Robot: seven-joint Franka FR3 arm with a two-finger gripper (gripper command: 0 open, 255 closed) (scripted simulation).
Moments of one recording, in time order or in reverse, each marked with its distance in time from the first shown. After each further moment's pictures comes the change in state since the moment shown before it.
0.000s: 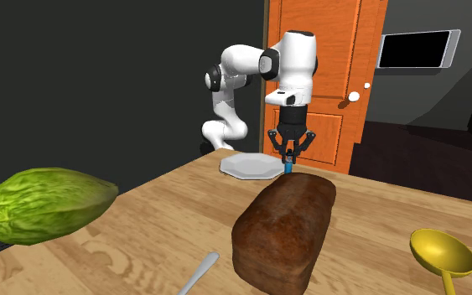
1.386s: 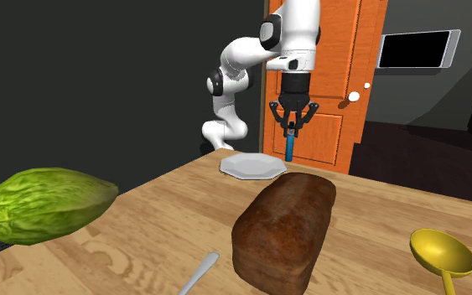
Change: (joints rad) arm 0.055 0.088 0.004 0.339 -0.043 -0.257 0.009
